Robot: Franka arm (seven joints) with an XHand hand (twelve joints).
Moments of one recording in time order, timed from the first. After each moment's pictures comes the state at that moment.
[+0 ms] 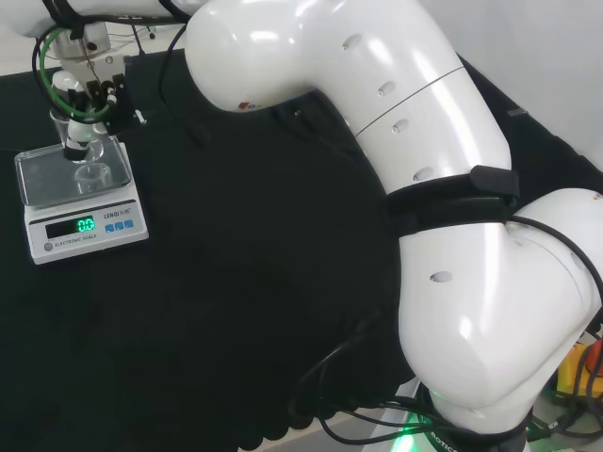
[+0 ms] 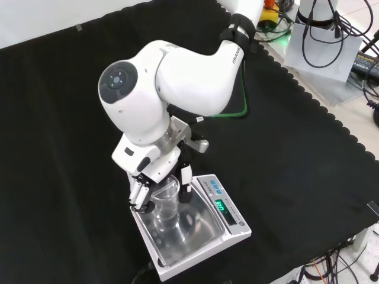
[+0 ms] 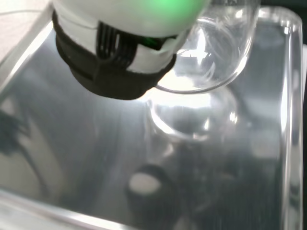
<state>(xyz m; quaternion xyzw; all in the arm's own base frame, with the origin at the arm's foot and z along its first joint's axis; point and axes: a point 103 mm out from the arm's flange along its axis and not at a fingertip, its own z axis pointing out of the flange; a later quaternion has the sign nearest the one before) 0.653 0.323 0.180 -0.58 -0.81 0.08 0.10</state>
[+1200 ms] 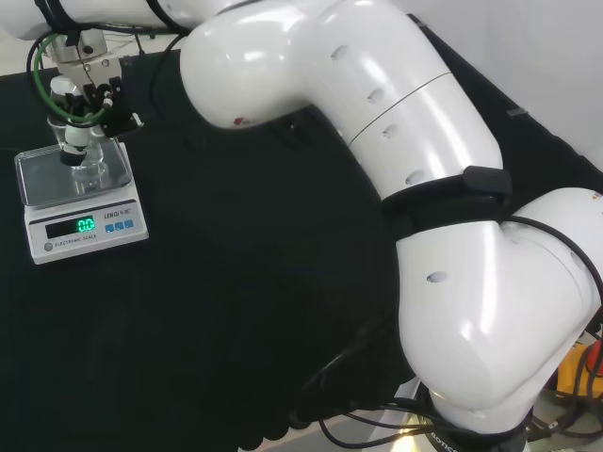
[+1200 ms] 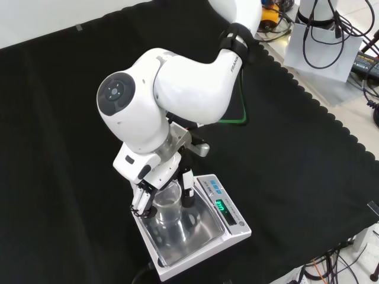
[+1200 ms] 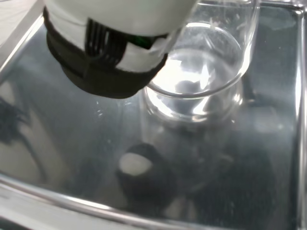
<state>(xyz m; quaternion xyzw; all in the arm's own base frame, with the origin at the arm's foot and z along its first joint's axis) 0.652 0.328 0.166 -0.57 -0.81 0.10 0.11</state>
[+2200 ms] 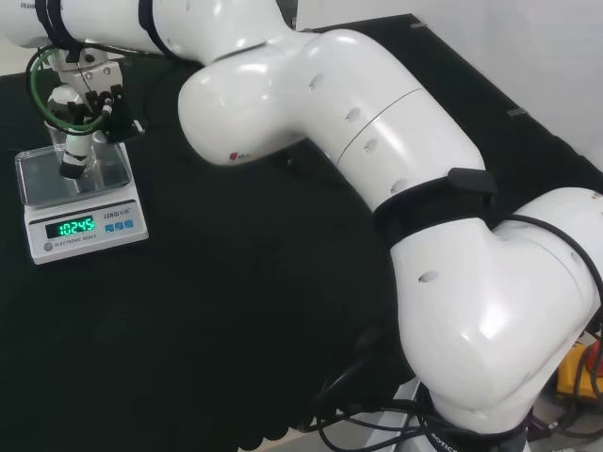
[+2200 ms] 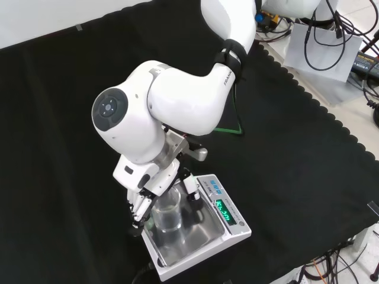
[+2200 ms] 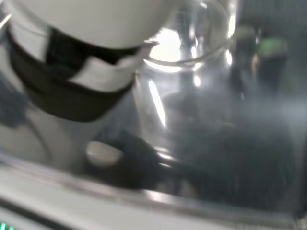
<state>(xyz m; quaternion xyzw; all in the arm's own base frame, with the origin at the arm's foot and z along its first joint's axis) 0.651 0.327 0.147 -0.55 -0.81 0.12 0.13</state>
